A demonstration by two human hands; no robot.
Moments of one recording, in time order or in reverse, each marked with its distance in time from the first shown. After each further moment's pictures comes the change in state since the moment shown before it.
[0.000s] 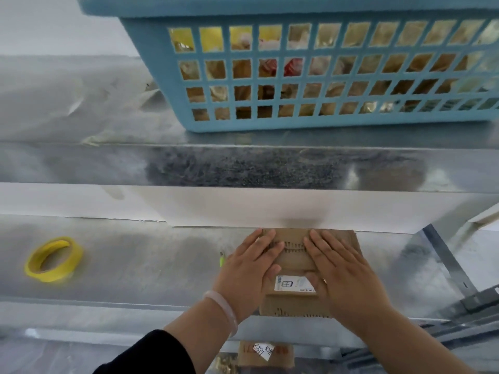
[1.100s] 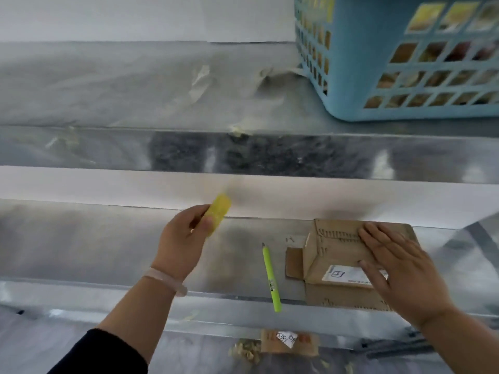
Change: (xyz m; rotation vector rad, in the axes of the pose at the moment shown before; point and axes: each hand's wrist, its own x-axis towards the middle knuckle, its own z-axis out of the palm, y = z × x) left_hand -0.060 -0.111 -0.126 -0.471 0.334 -0.604; right_hand 0.000 -0.009 -0.003 0.034 0.059 0.127
